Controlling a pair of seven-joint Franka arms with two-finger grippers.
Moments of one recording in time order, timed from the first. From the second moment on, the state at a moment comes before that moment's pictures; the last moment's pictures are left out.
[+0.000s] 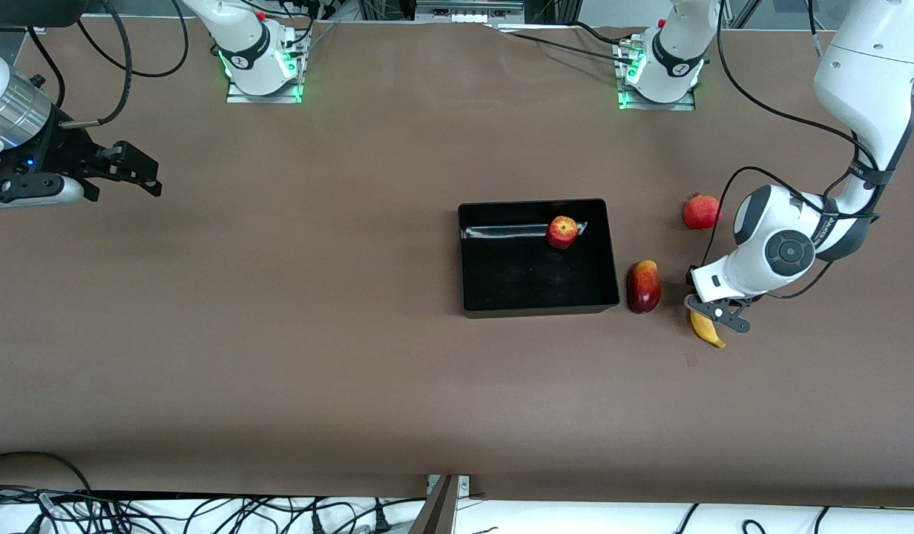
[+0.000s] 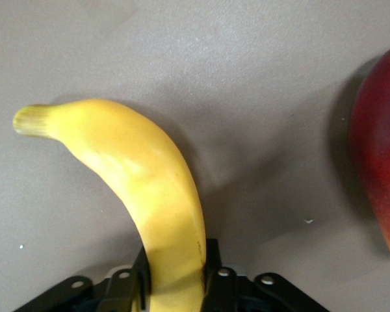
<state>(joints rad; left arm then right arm) 0.41 0.59 -0.40 -1.97 0.48 2.38 0.20 -0.10 -0.01 0.18 -1.69 0.04 1.70 0.00</state>
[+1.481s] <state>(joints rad) 0.04 0.61 -0.68 -1.68 0.16 2.02 -0.63 -0.10 -0.01 0.18 -1.69 0.04 1.70 0.00</state>
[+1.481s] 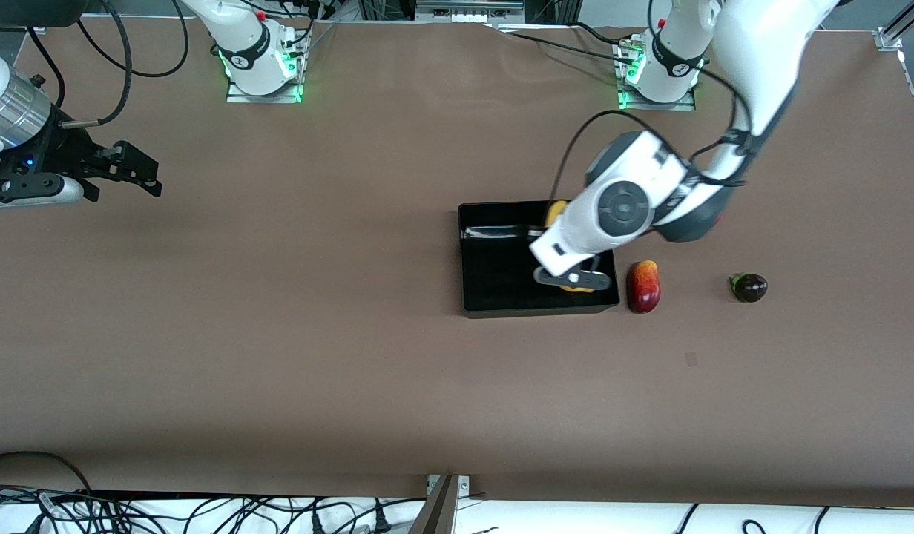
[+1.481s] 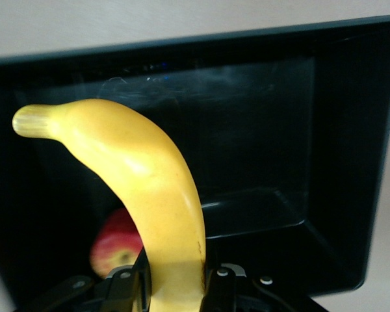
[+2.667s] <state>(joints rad) -0.02 0.54 -0.56 -1.54 0.30 1.84 -0.69 -0.10 -0.01 0.18 -1.69 0.04 1.70 0.00</state>
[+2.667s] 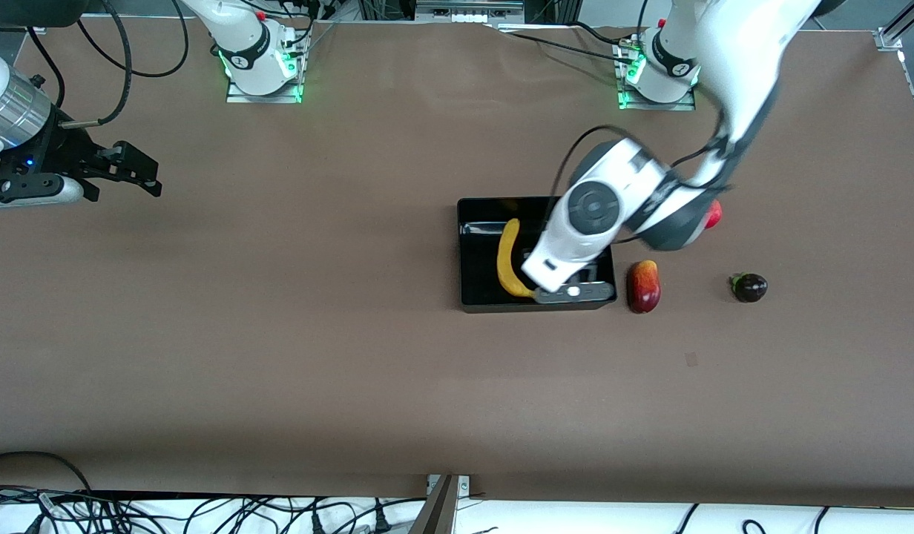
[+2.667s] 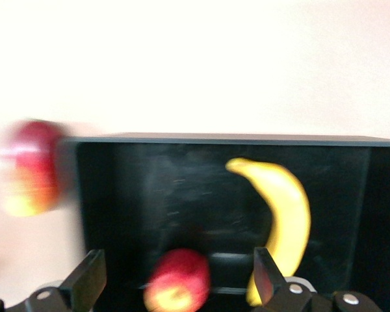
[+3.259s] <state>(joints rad) -0.05 0.24 -0.14 -1.45 0.05 1.54 -0.02 -0.10 -0.01 0.18 -1.68 0.04 1.70 0.00</state>
